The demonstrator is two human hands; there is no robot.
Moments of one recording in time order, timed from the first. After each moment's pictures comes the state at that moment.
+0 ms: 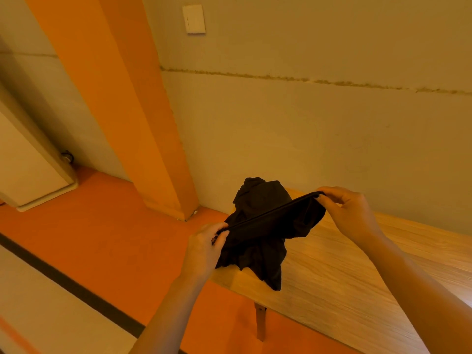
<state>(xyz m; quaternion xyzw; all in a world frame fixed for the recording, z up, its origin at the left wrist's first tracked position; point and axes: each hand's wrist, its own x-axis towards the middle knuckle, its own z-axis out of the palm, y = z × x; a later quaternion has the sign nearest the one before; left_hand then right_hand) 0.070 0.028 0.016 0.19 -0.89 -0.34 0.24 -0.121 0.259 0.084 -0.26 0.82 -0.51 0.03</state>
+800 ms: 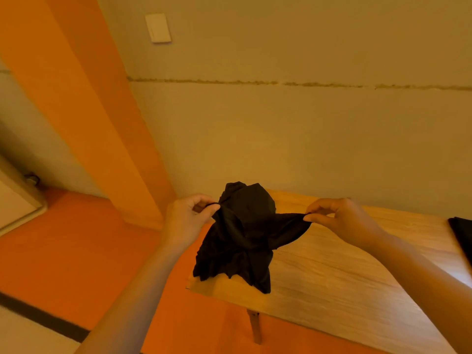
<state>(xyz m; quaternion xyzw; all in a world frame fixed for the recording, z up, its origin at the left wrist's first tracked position) 0.029 0.014 0.103 0.19 -0.85 -0.45 0.20 -0.115 0.295 0.099 -0.31 0.87 -0.37 0.12</state>
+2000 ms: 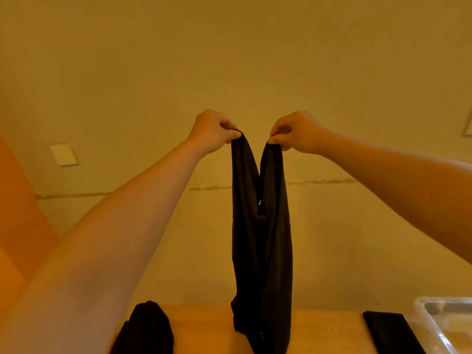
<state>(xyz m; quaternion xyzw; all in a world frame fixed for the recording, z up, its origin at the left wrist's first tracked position) -0.338 0.238 0.396 -0.04 -0.91 -0.32 0.26 -0.396 0.445 0.381 -0.32 0.87 -0.34 -0.14</state>
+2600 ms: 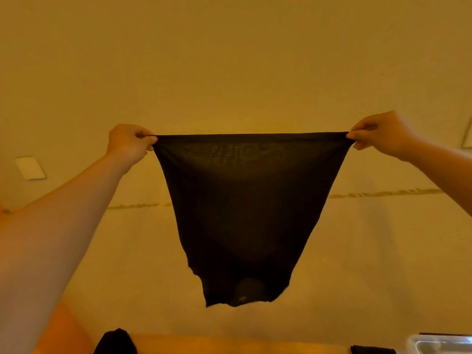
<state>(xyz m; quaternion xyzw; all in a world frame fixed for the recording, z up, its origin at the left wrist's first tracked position) -0.390 0.165 0.401 0.16 -0.86 -0.34 0.36 -0.511 0.637 0.373 -0.15 0.87 -0.43 -0.17</state>
